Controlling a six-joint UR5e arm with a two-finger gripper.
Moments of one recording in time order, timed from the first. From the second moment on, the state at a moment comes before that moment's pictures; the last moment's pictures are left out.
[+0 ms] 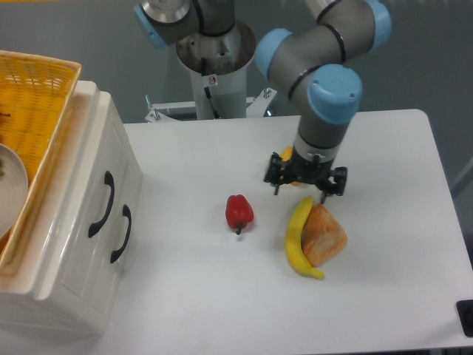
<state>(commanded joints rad) 2.53 -1.83 -1.62 -1.21 1.39 0.60</state>
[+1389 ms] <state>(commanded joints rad) 2.29 -1.84 -1.54 -1.42 1.11 0.39</state>
